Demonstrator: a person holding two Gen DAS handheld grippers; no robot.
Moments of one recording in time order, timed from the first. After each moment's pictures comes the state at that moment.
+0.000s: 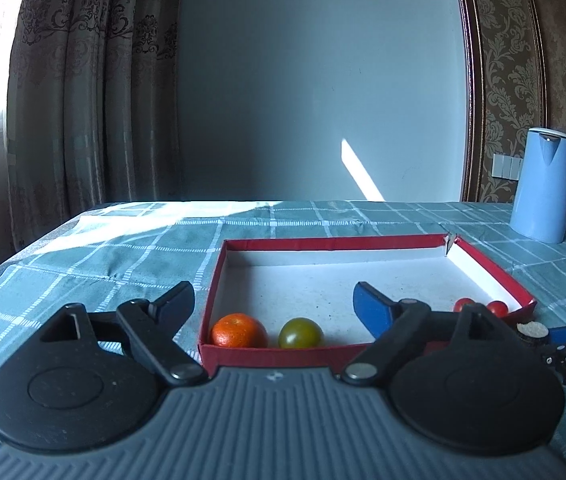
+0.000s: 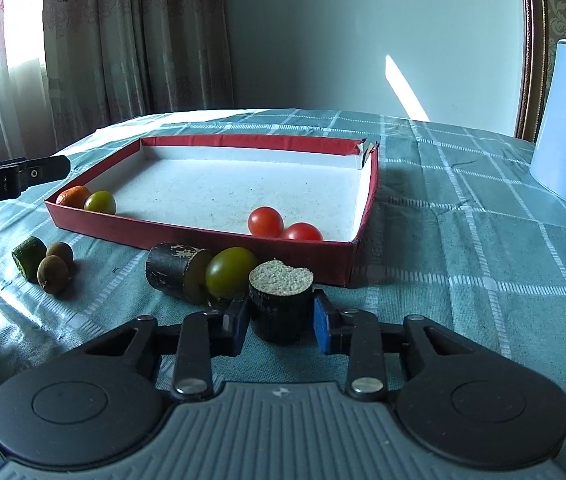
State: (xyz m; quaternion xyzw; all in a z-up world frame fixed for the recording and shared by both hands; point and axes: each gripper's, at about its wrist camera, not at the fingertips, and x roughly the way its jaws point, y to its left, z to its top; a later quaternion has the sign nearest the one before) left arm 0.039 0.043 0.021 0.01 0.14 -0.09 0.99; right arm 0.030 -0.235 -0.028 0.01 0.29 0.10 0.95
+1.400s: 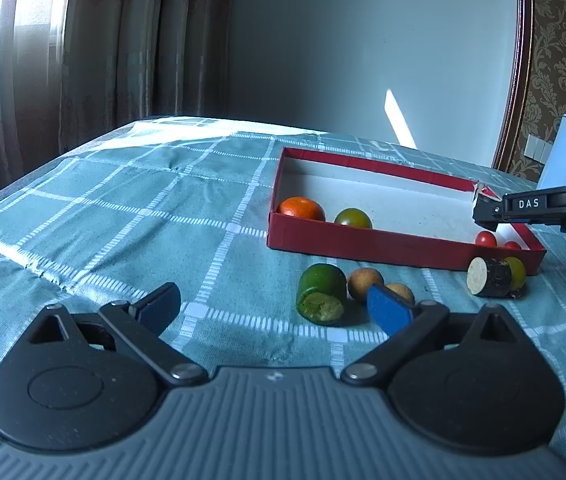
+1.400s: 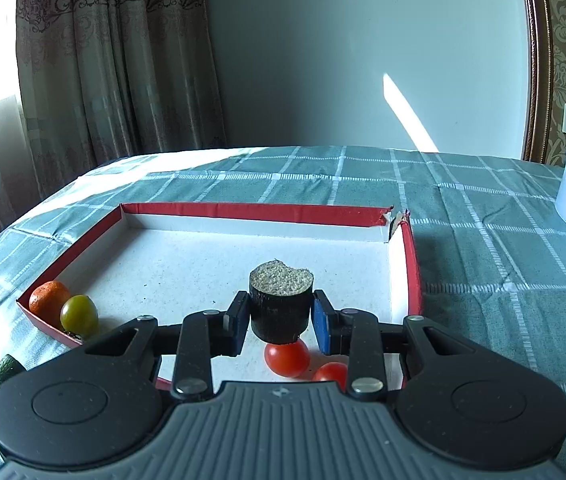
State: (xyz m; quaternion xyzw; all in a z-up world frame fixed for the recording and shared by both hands) left arm -0.008 0.080 -0.005 -0.05 0.25 -0.03 0.97; right arm 0.113 -0.209 -0.003 0.04 0.27 0.09 0.96
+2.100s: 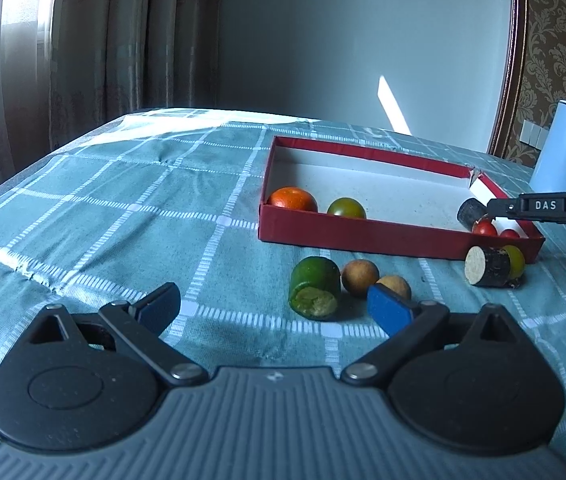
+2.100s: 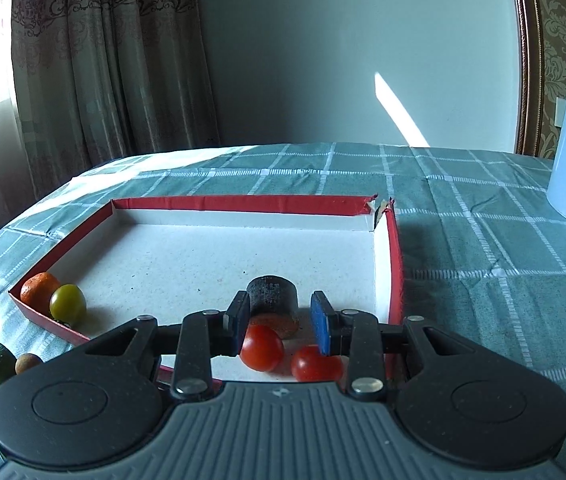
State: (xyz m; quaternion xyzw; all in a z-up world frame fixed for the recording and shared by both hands) left arm 0.001 0.074 -0.006 -0.03 0.27 -0.04 0.96; right arm 0.088 -0.231 -0.006 0.05 0.24 0.08 0.97
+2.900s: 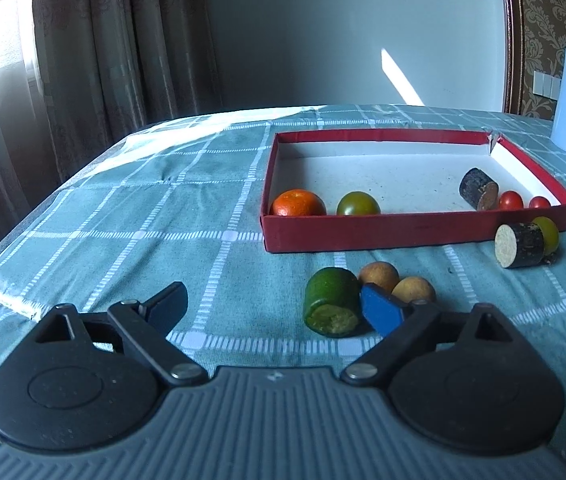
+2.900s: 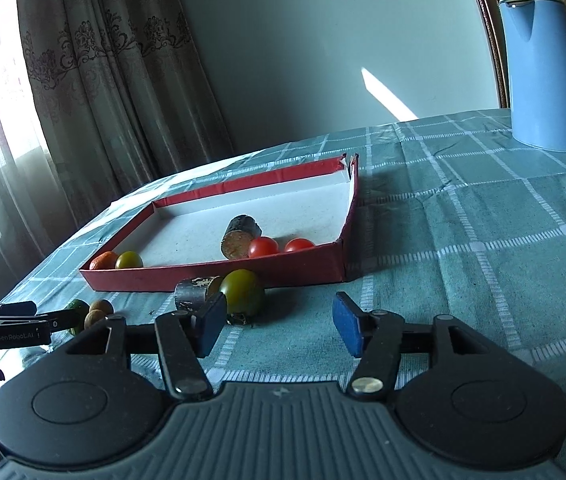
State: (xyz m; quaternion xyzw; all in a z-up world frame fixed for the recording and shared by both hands) left arm 0.022 0.053 -0.004 0.06 0.27 -0.02 0.96; right arm -0.001 -0.269 -0.028 0.15 0.24 0.11 0.95
